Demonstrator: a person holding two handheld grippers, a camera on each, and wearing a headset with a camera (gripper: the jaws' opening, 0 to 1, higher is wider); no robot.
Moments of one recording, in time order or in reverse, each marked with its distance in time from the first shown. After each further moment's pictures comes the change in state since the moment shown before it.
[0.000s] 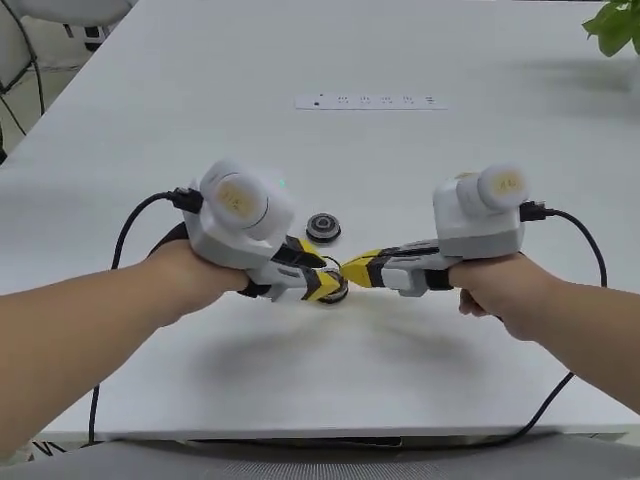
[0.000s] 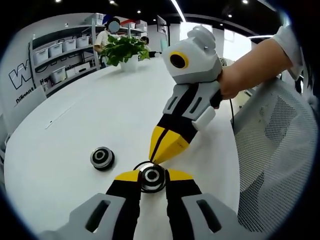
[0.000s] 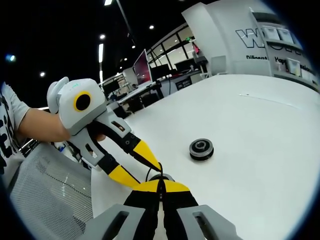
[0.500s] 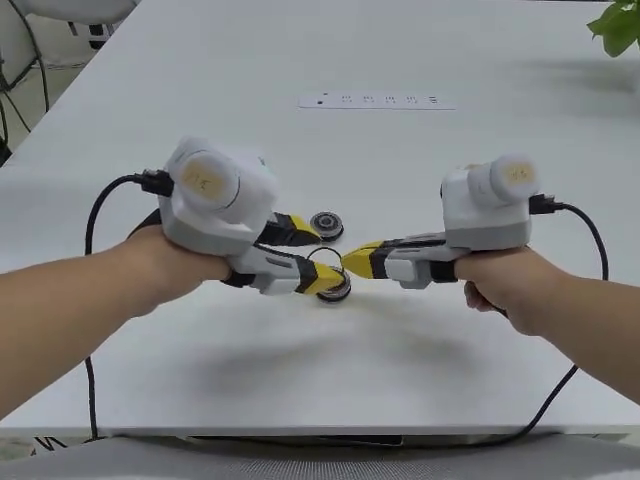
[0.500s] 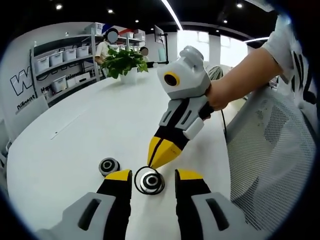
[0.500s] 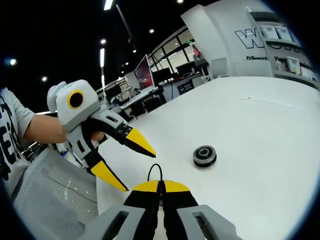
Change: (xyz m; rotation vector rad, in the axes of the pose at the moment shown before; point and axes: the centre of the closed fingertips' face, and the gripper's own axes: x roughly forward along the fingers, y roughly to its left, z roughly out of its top) left arm -0.030 -0.004 0.021 0.022 -0.082 0.008; right arm -0.004 0.012 0.013 0.015 -0.033 0.026
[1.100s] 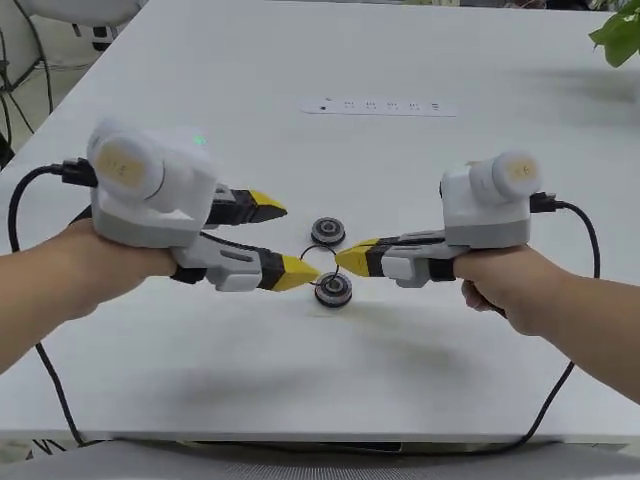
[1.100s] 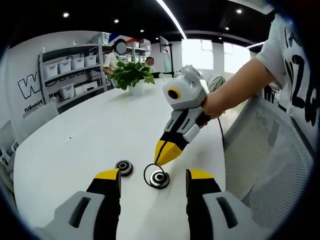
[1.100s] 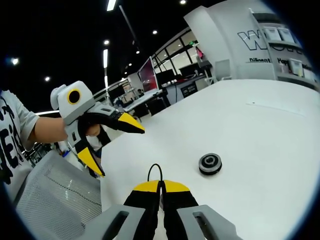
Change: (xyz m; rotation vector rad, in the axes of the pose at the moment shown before) left arm -0.050 0.012 0.010 -0.008 -0.084 0.056; right arm 0.003 0.008 0.013 -0.013 -0.009 0.024
